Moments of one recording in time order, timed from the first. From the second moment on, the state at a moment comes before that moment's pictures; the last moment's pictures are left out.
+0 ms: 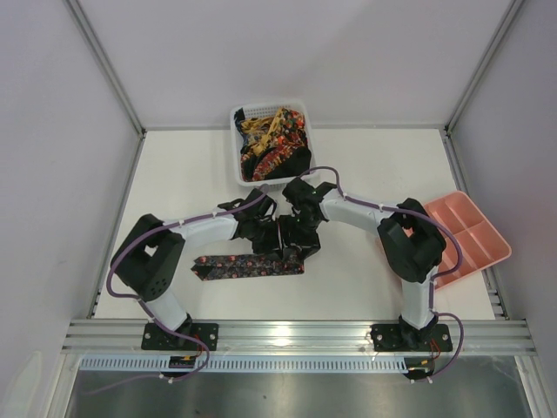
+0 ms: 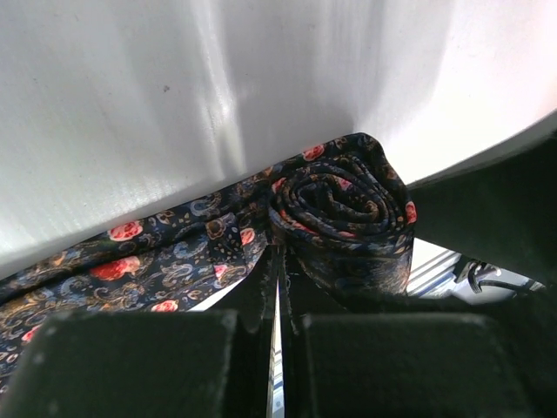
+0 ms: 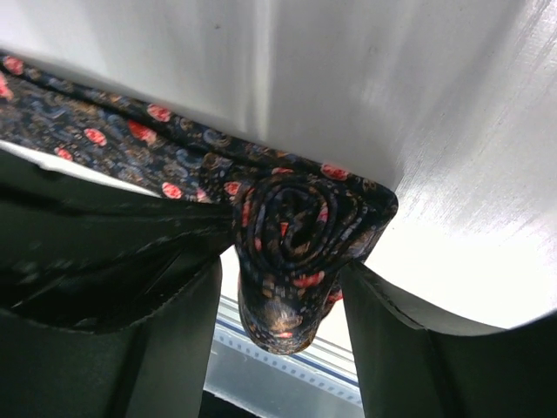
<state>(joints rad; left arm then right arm) -0.65 1.68 0.95 -0.43 0.36 -0.71 0.77 1.94 1.39 -0.79 -0.33 0.65</state>
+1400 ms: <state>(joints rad) -0.65 1.67 0.95 -0.55 0.22 -0.69 0.79 1.95 1.39 -0.74 -0.44 0.59</state>
